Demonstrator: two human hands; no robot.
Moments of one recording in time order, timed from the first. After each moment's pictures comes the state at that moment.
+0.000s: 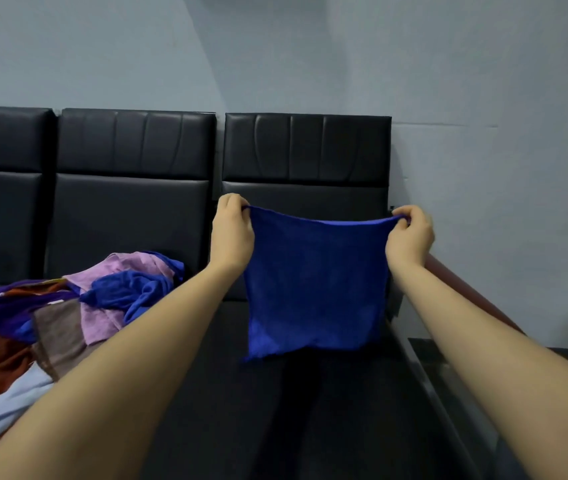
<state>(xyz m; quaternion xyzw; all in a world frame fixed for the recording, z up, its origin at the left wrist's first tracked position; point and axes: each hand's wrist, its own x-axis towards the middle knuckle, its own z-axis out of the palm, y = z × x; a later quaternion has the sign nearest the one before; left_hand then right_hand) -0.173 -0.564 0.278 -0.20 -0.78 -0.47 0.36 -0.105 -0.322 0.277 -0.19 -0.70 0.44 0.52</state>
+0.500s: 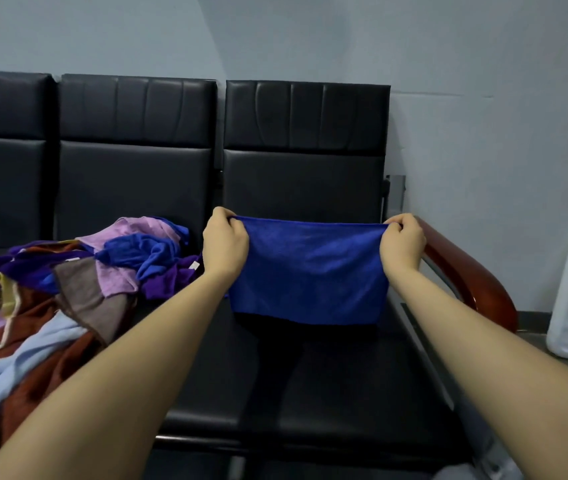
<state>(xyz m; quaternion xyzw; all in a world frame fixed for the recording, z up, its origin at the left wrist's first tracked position) -0.110 -0.590 0.223 -0.08 -0.80 -0.54 0.26 -0.046 -0.349 0.225 -0.24 -0.73 0.45 0.45</state>
